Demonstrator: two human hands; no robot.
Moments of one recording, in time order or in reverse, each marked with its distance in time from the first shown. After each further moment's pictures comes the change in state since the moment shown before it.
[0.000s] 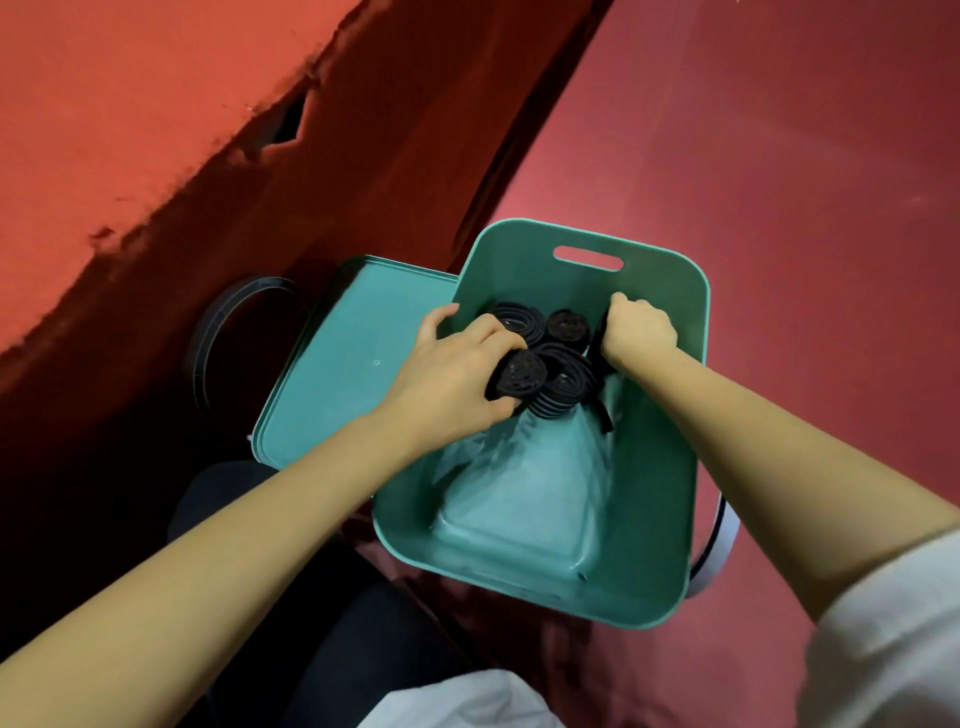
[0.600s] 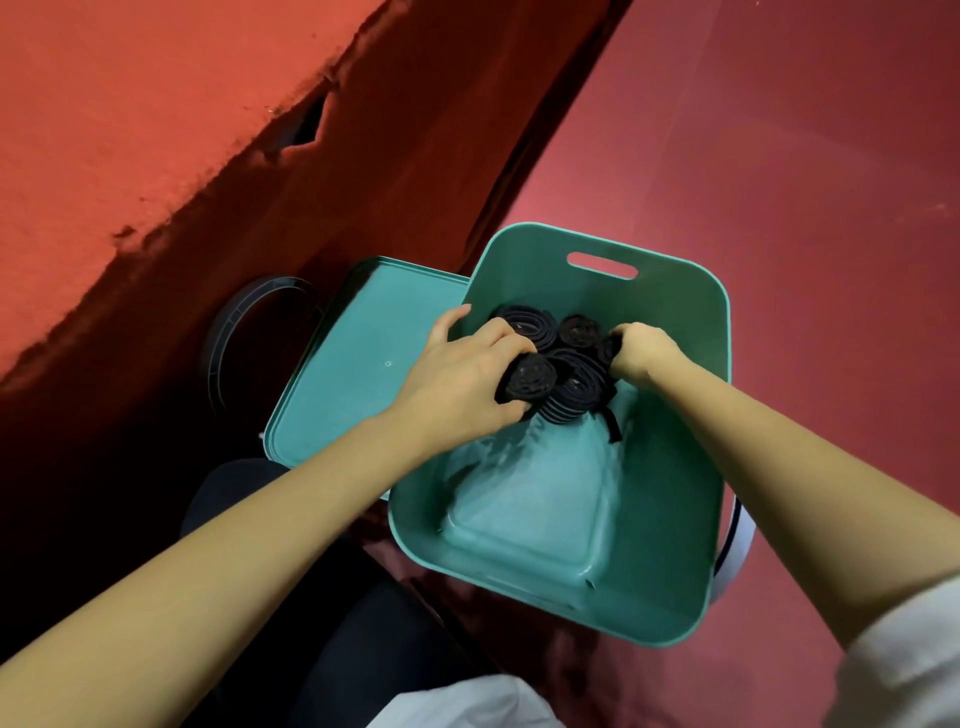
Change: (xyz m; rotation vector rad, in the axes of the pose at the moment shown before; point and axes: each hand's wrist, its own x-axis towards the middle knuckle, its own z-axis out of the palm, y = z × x) left_hand 0.000 -0.005 0.000 0.021 0.008 -0.003; right_hand 0.003 0.007 0.011 0.126 -0.184 -0.115
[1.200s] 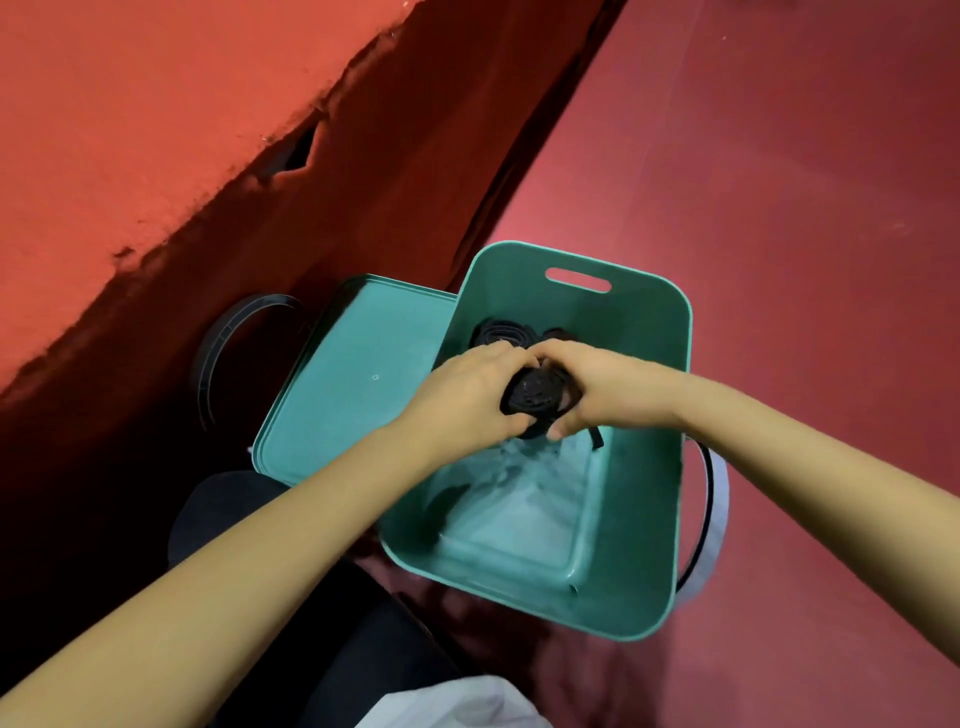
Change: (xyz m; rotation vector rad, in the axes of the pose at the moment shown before) left_hand 0.007 0.018 -0.003 -0.179 -0.086 -0.014; right_hand -0.090 -0.034 -0.045 0.135 -0.238 -0.507
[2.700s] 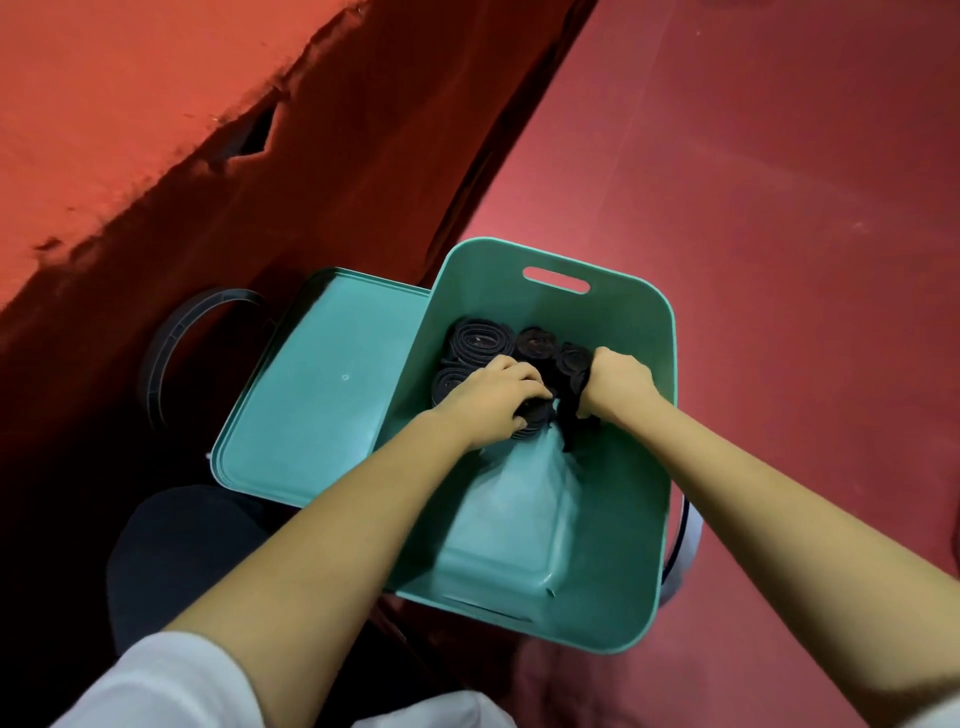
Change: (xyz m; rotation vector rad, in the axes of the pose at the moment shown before) left_hand 0.057 -0.020 0.072 0.056 -0.268 0.123; right_hand 0.034 0.055 0.021 -0.137 0.214 0.653
